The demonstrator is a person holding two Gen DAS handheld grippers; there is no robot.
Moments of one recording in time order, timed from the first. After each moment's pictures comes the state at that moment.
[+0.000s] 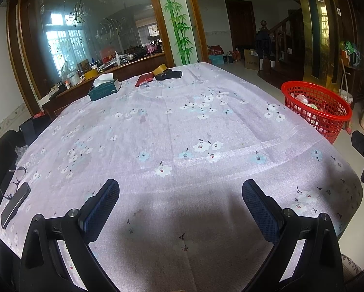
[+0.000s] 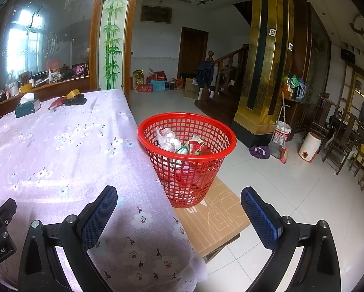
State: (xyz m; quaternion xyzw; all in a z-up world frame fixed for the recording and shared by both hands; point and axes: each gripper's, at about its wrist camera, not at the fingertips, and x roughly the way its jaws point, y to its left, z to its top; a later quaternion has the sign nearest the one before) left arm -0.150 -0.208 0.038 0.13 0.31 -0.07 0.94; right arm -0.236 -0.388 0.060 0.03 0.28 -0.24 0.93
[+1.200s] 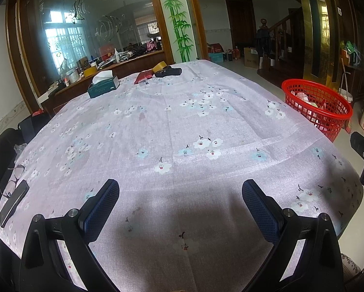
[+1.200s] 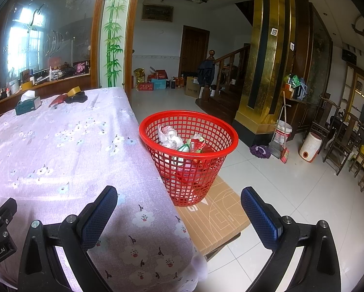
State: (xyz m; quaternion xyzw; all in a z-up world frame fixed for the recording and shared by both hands) left arm -0.148 -0.207 0.037 0.13 0.32 -0.07 0.94; right arm -0.234 -0.386 0.058 0.03 0.29 -0.24 0.93
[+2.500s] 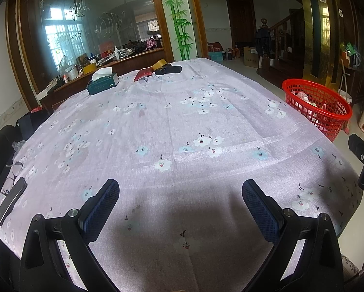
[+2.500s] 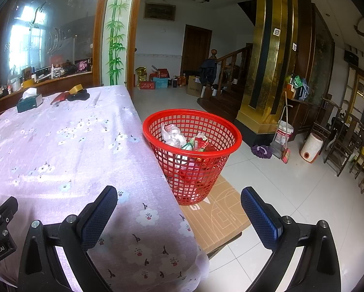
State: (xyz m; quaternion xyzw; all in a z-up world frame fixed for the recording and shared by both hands) left arm -0.148 -0.204 0.033 0.12 0.32 -0.07 0.94; right arm -0.228 -0.384 0.052 0.03 0.29 -0.24 0.93
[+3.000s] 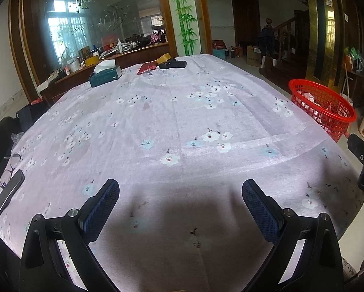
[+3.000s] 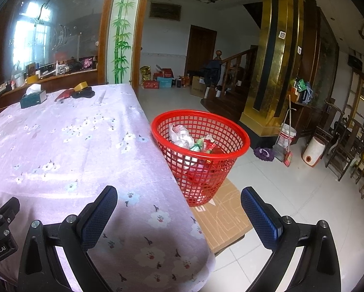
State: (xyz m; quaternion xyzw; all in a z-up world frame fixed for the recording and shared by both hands) left arm -0.149 -0.190 0.025 0.10 0.34 -0.07 0.93; right arm -0.218 -0.373 0.053 0.01 0.29 -0.22 0.93
